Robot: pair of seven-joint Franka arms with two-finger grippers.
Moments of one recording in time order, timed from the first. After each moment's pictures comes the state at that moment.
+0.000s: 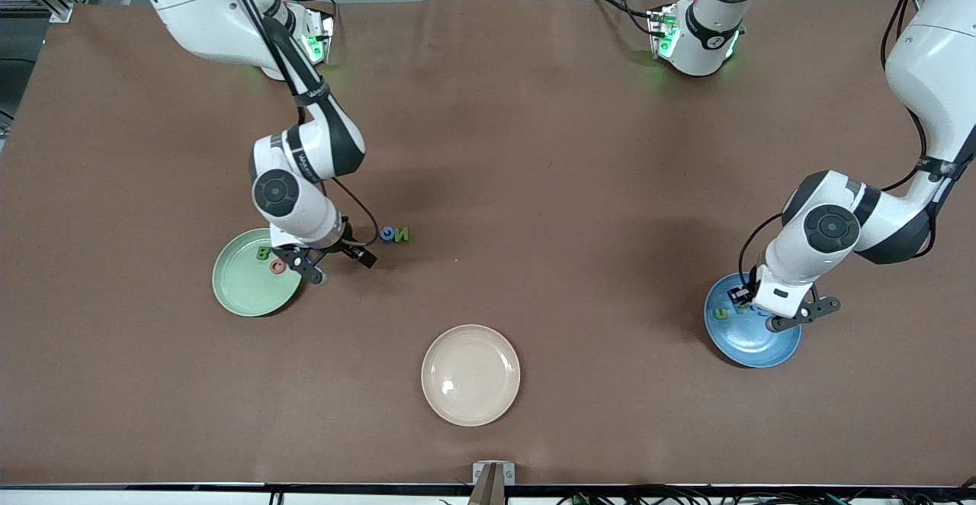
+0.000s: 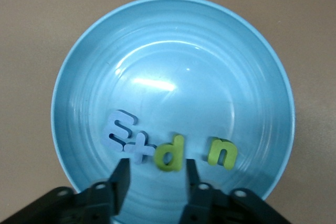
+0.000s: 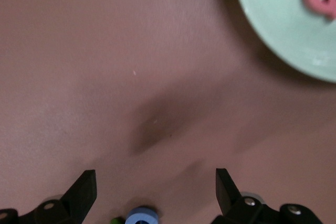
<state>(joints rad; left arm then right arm) 0.74 0.79 -0.86 -1.84 0.97 2.27 -0.95 0.41 0.47 -0.01 -2.06 0.10 2.50 0.98</state>
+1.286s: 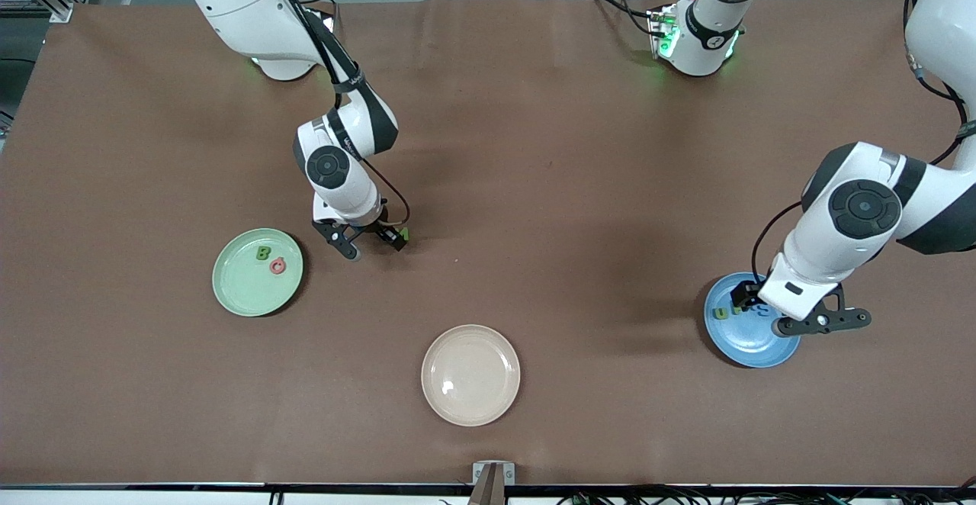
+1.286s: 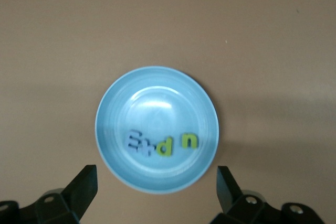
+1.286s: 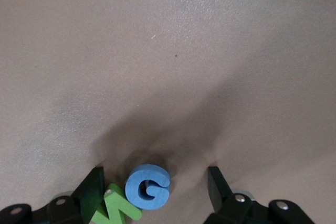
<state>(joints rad) 0.76 0.76 -1.16 -1.65 0.97 1.89 -0.70 0.53 0.50 -0.01 -2.14 0.10 2.64 1.17</state>
